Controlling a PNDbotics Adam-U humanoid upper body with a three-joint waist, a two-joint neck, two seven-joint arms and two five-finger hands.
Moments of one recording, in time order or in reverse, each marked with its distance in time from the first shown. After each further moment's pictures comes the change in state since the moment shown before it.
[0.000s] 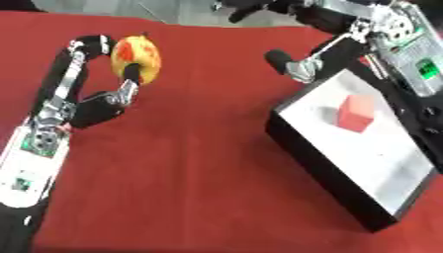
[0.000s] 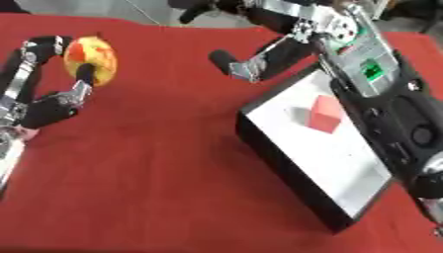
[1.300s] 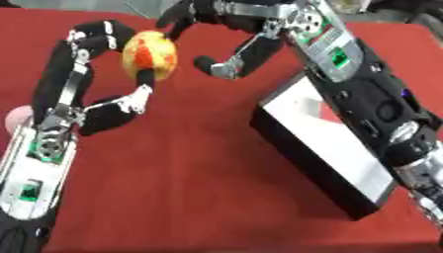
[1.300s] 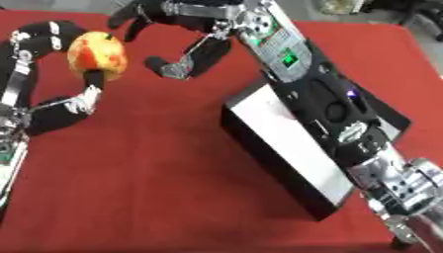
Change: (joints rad) left arm -0.040 -0.126 -0.056 -0.025 -0.229 -0.118 0.119; right arm -0.063 0.070 0.033 0.118 0.177 0.087 -0.011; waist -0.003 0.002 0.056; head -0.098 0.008
